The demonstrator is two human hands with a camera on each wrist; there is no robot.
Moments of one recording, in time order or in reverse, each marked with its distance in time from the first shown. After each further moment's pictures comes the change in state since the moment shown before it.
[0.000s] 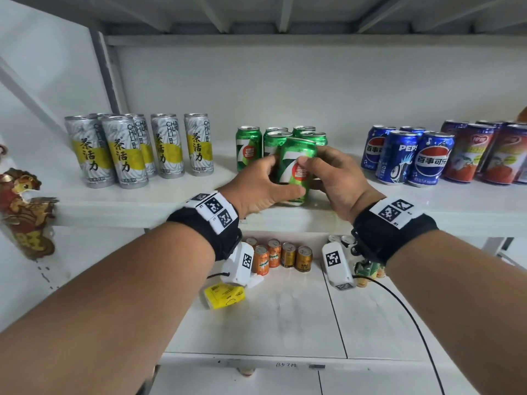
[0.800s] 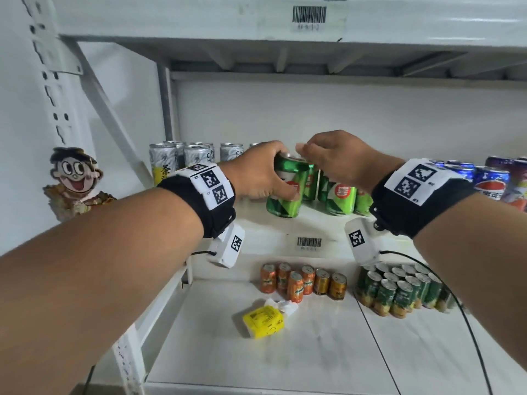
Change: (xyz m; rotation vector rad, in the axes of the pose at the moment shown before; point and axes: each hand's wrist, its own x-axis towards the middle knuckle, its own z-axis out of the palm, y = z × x) left_hand -0.027 0.036 -0.163 0.450 0.027 0.029; right_hand 0.042 -0.081 0.148 -1.137 -0.091 -0.143
